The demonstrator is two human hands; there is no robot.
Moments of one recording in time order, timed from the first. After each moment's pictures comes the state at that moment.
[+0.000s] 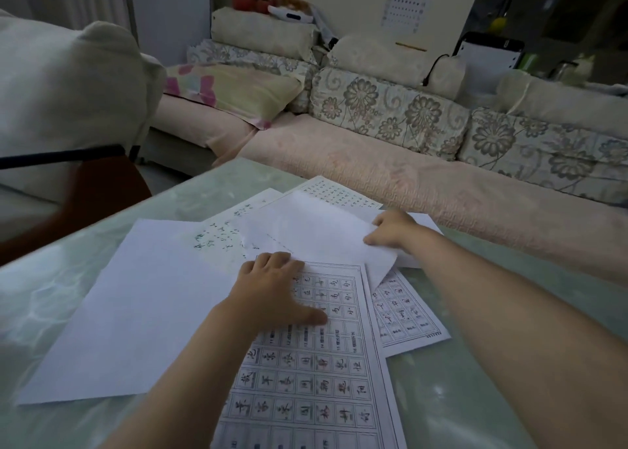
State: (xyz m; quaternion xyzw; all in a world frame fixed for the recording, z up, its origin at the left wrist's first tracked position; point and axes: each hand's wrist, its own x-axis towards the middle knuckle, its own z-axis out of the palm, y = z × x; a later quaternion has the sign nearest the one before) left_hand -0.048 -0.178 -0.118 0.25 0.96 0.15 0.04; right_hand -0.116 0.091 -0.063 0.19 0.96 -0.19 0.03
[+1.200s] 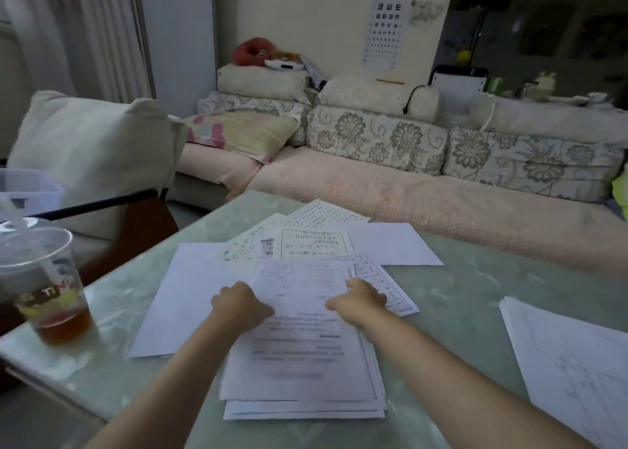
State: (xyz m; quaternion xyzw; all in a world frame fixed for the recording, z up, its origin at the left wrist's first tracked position) left_hand 0.037 -0.234 -0.065 -0.05 0.95 0.26 0.13; right_hand 0.068 -0.033 -0.075 0.27 0.90 -0.35 0.05
